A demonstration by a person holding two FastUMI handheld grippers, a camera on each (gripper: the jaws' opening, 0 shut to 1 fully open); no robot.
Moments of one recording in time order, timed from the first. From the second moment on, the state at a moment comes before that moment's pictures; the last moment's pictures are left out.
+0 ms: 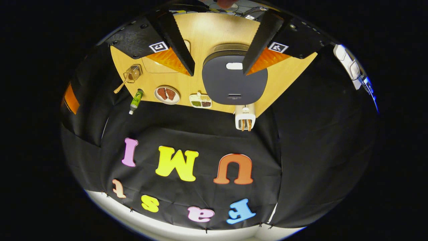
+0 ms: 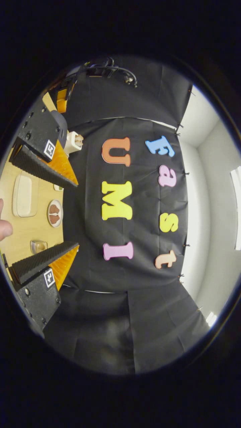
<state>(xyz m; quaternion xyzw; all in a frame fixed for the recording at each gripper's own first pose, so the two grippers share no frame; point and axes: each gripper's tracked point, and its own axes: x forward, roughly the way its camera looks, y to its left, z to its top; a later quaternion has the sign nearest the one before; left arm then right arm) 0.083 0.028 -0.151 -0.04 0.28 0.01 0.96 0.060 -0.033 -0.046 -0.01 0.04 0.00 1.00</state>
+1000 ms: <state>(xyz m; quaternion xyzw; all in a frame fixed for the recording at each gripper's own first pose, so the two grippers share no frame) 0.135 0.060 -0.272 -0.05 0.44 0.05 0.90 0.131 -0.049 -0.096 0.00 0.11 0.03 0.99</state>
